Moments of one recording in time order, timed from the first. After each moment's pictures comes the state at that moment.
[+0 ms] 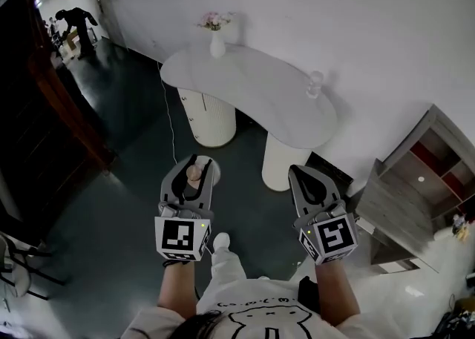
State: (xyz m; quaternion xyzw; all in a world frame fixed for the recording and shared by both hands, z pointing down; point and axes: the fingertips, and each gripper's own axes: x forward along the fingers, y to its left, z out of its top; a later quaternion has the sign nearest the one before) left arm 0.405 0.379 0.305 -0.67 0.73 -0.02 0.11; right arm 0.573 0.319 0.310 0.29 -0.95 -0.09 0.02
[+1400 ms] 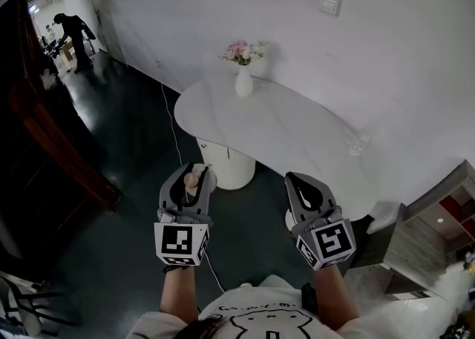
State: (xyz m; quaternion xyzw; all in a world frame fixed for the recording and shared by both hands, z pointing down) left arm 0.085 0.165 0.295 -0.66 0.74 -0.02 0.11; right arm 0.257 0.109 0.292 0.28 -0.96 -0.09 0.01
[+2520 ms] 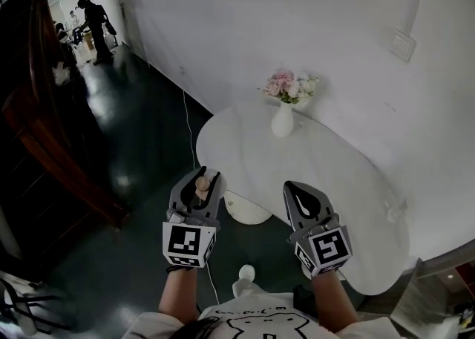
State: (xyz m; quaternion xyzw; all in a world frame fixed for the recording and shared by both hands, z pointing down) left arm -0.113 -0.038 0.316 -0.65 0.76 -0.03 0.09; right arm 0.033 -0.097 0.316 0.21 -0.97 -0.08 0.02
